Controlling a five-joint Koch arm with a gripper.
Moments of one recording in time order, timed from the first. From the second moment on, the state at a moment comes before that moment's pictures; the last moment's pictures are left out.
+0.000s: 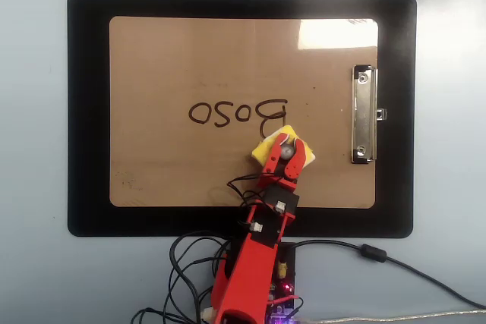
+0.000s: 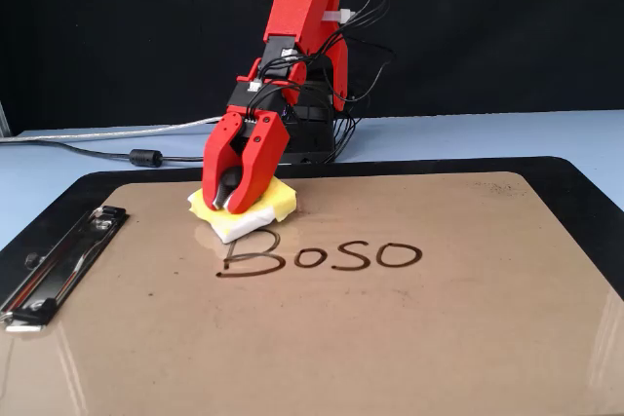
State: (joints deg) arm 17.6 104.5 145.0 -9.8 -87.3
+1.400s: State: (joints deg) arm 19.3 84.3 147.7 -37.9 -87.7
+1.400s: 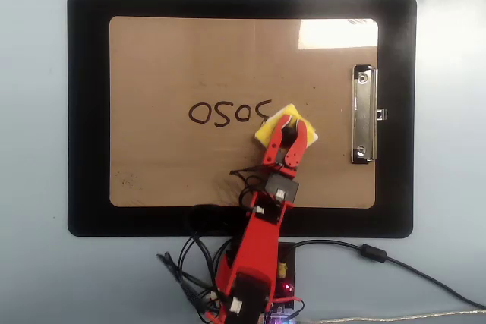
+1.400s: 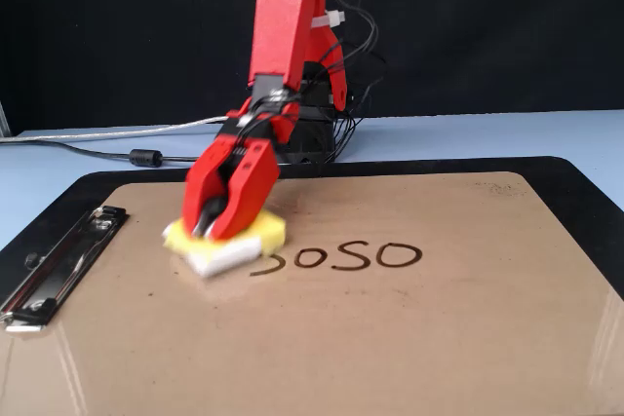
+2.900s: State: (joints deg) arm 7.0 86.3 153.6 -44.2 -87.6
